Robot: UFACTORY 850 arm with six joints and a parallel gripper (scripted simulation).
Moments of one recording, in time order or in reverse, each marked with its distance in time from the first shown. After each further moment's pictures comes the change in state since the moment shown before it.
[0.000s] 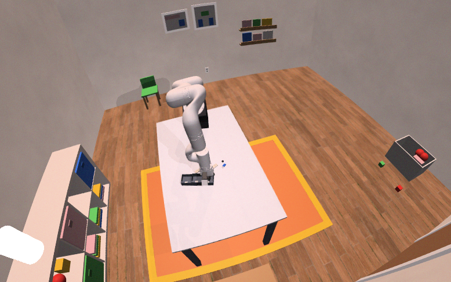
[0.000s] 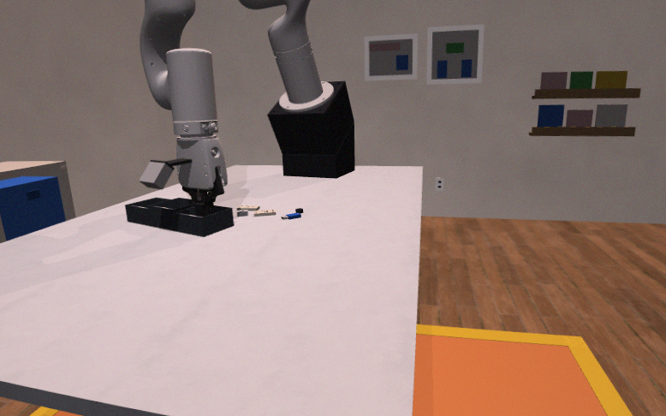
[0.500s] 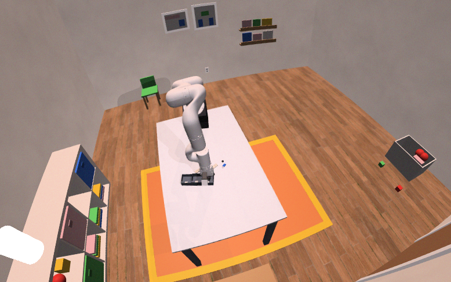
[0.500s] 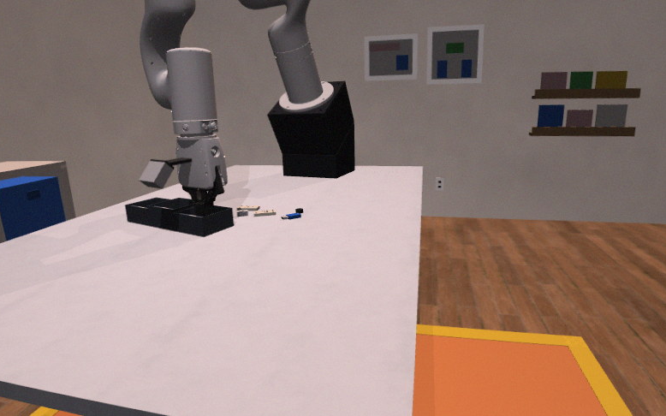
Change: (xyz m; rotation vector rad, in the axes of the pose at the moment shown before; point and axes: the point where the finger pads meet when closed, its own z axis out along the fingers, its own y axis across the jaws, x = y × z) arm 0.000 0.000 -0.001 0.000 0.000 0.000
